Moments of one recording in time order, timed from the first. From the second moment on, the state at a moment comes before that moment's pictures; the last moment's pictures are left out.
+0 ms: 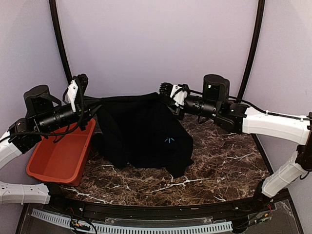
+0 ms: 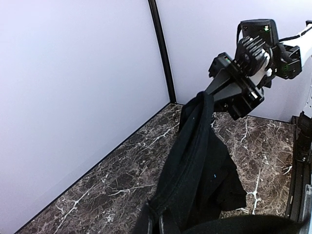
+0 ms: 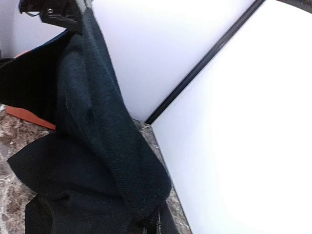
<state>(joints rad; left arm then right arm) -0.74 0.81 0.95 -0.26 0.11 0.21 0.89 1.47 1.18 0.19 -0.28 -0.69</state>
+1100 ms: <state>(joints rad) -0.74 0.79 0.99 -0.80 0.03 0.17 1.17 1.42 1.01 -0.01 -0.18 -0.75</state>
